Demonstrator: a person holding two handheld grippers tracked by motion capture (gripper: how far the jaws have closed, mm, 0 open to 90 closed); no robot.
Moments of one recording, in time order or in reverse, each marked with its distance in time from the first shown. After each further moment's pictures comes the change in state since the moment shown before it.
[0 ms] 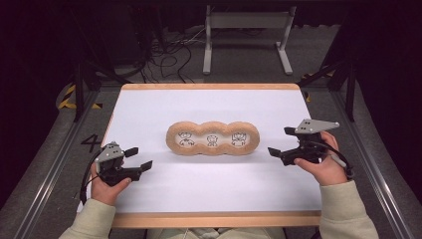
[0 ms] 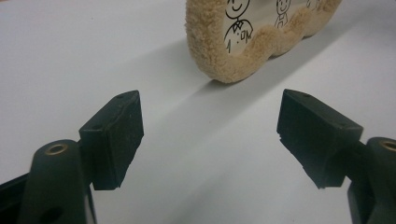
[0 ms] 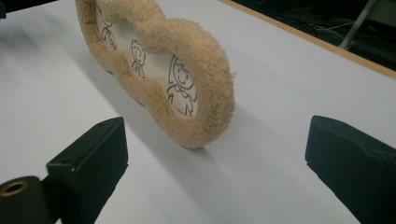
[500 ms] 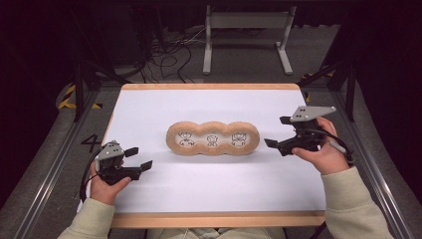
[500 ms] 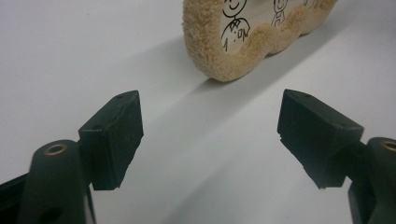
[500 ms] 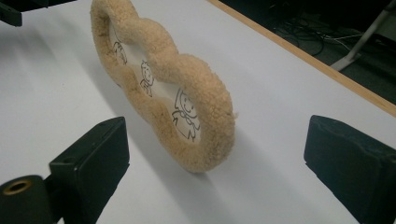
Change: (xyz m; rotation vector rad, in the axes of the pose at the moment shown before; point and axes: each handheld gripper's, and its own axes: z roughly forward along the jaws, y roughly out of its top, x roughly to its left) left arm 0.001 0.004 -0.001 0.025 -0.013 0.005; right arm 0.001 0.040 -0.005 0.023 0.023 -0.077
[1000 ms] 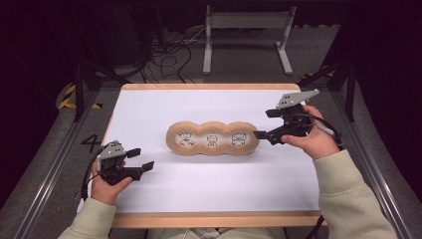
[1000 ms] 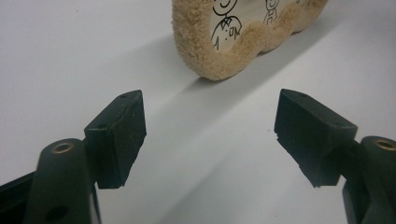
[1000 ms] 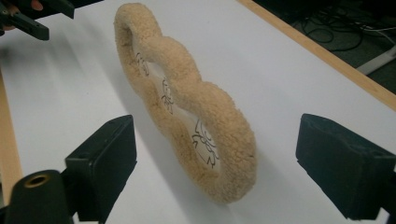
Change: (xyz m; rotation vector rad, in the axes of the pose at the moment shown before) left arm -0.004 0.004 0.001 0.030 -0.019 -0.018; right arm -0.005 0.041 0.021 0.057 0.107 -0.012
